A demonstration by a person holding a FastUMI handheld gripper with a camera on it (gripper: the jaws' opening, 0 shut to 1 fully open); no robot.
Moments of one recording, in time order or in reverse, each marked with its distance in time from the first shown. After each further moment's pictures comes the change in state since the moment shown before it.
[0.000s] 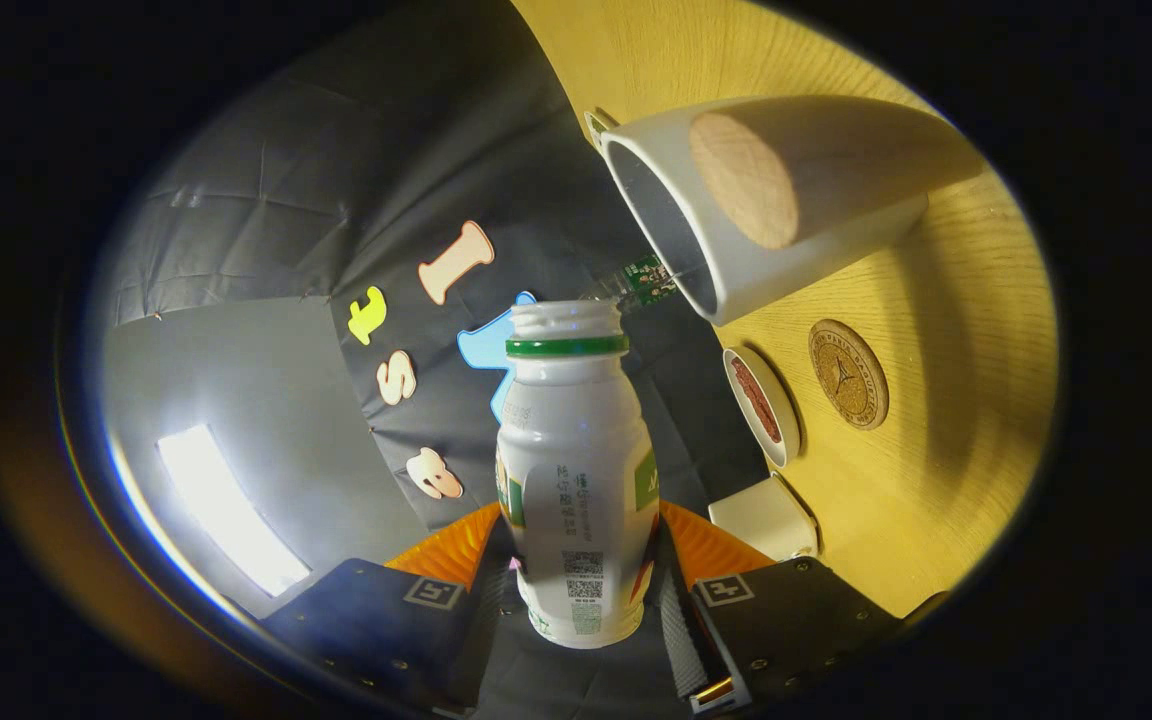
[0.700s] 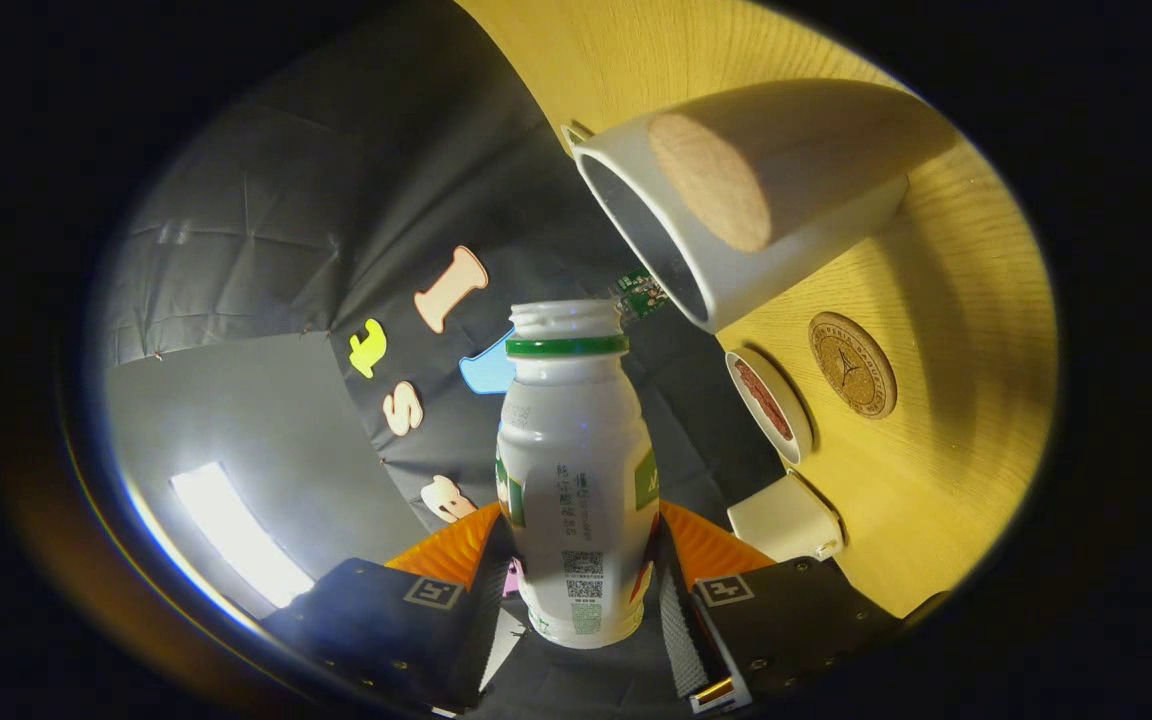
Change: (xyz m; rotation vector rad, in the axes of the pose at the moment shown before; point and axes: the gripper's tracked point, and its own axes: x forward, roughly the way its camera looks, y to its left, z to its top) arm -0.008 0.000 0.005 0.093 -0.064 0.019
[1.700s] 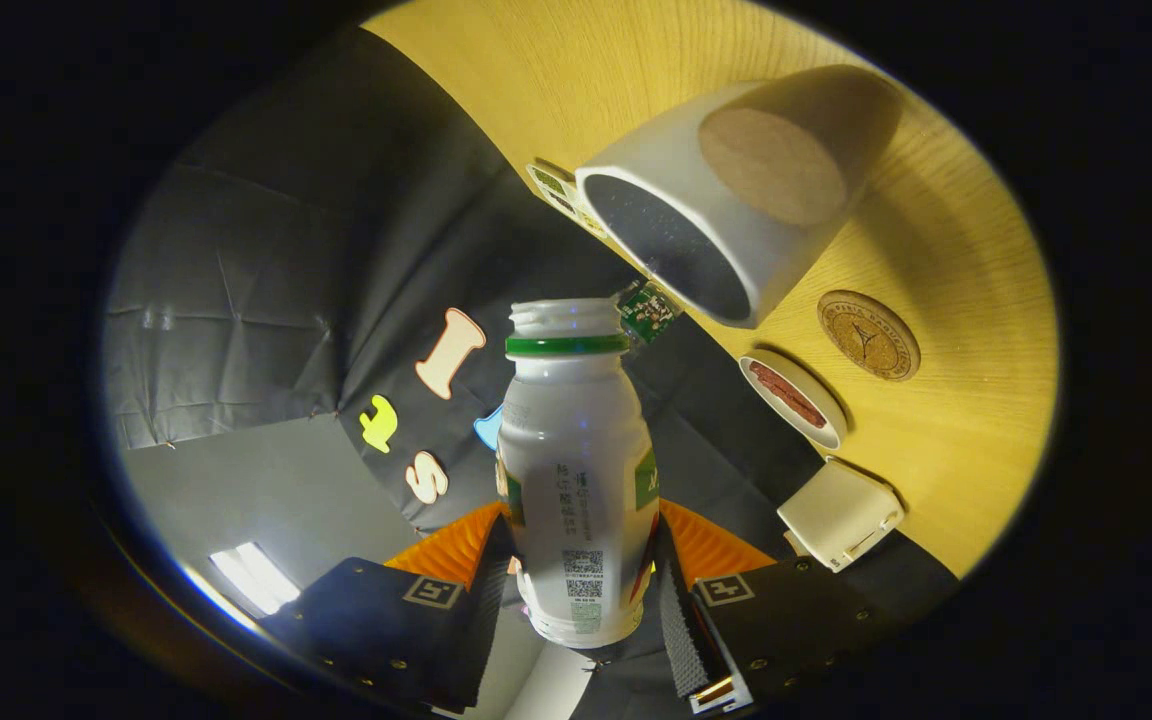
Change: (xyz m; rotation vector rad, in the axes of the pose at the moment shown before) arm 0.019 0.032 0.016 0.210 -0.143 0.025
